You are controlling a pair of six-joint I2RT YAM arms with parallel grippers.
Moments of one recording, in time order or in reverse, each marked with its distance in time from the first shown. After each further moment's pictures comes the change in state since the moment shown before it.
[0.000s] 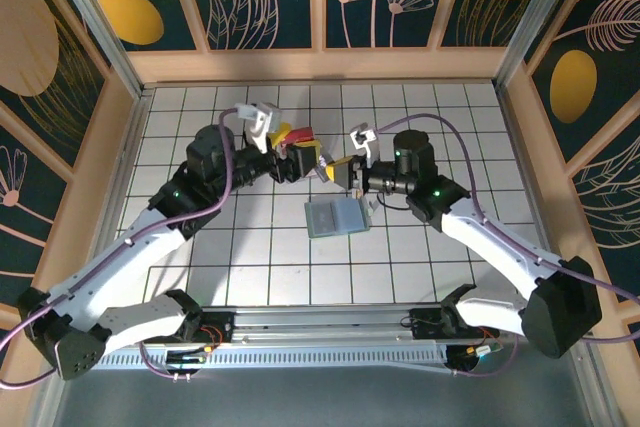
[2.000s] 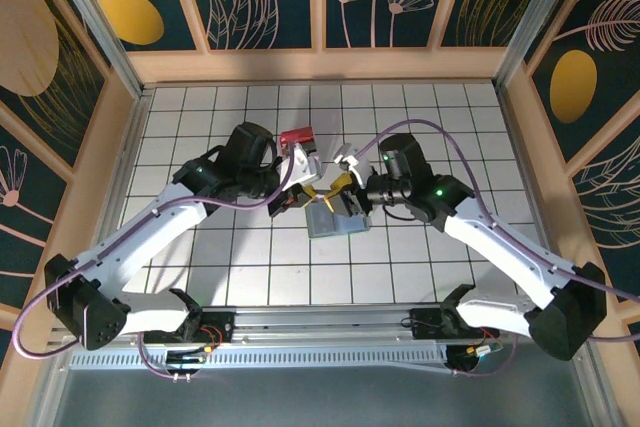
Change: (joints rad) left arm 0.016 0.153 0.077 -0.511 0.324 0.678; right arm 0.071 -0.047 0.109 -0.370 0.066 -0.330
